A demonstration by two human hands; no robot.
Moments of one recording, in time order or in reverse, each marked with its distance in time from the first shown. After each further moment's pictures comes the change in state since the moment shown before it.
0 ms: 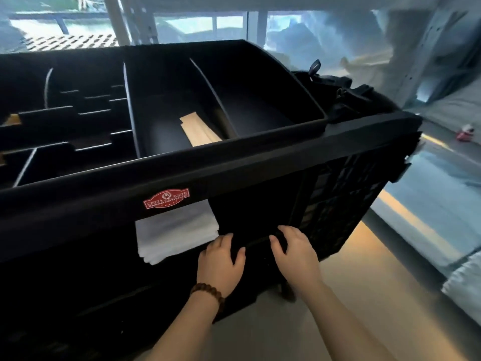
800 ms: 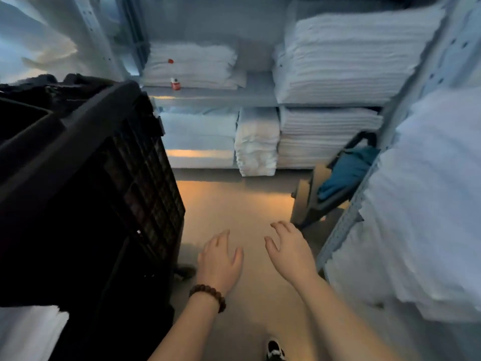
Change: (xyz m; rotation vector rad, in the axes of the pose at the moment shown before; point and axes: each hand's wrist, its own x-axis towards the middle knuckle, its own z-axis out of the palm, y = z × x) left_hand -0.127 0.093 0.063 -0.051 -0.625 0.981; right_hand -0.266 0.041 -0.037 -0.175 0.548 0.892
